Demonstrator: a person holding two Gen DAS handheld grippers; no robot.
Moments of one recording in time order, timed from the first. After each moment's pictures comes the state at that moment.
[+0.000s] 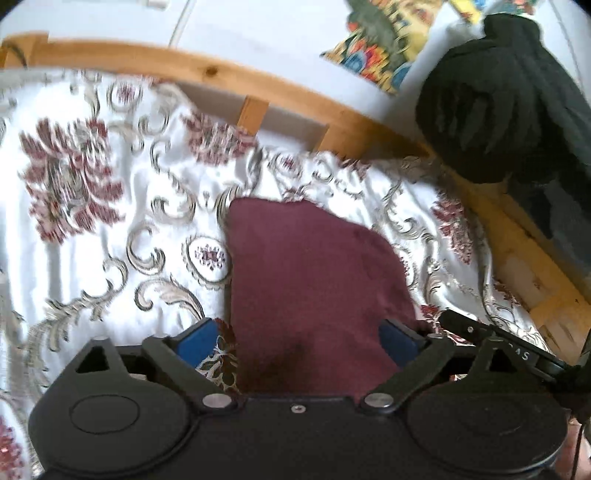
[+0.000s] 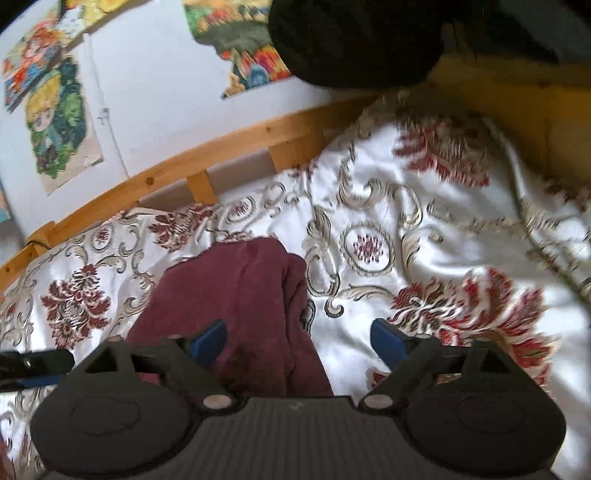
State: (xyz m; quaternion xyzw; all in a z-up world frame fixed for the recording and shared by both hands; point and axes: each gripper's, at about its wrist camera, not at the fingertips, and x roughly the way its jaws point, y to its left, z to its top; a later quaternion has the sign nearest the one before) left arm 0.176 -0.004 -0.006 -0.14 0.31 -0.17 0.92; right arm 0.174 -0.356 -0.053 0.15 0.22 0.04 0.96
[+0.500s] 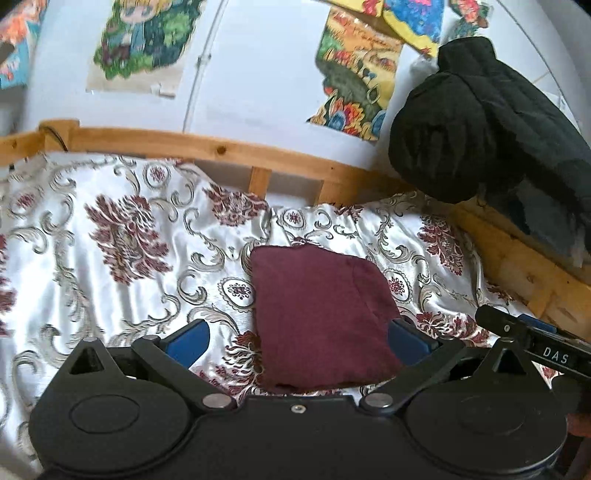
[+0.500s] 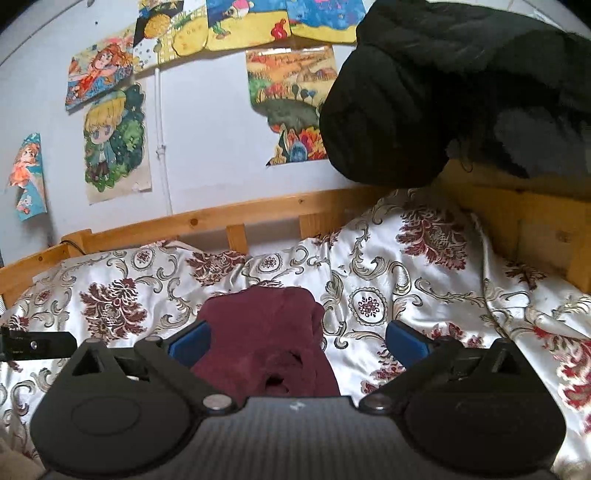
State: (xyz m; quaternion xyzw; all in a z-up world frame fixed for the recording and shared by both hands) left arm 0.063 0.007 0.029 -0.08 0.22 -0.13 0.96; right arm 0.054 -0.325 -0.013 0.08 0.11 0.03 0.99
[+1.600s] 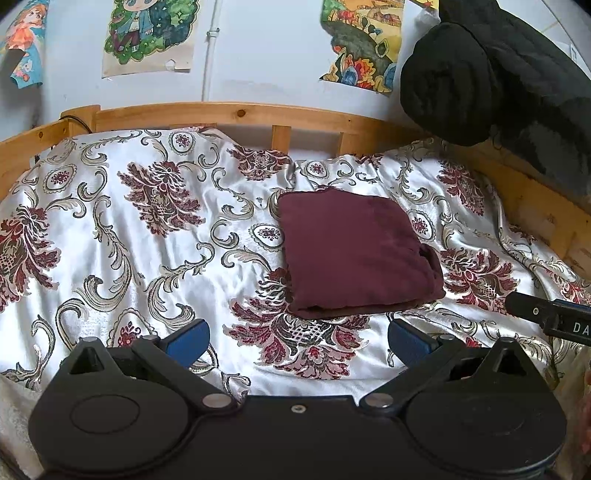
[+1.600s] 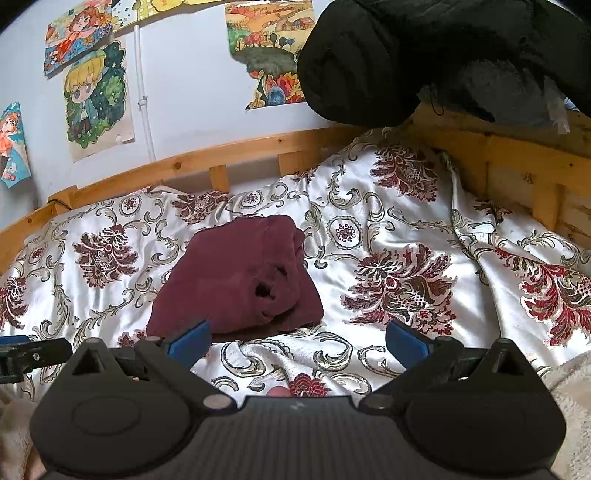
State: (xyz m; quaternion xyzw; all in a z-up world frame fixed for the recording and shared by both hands) left arm 0.025 0.005 0.005 -0.03 0.28 -0.09 0.96; right arm 0.012 -0.322 -0.032 0.09 0.21 0.01 0.97
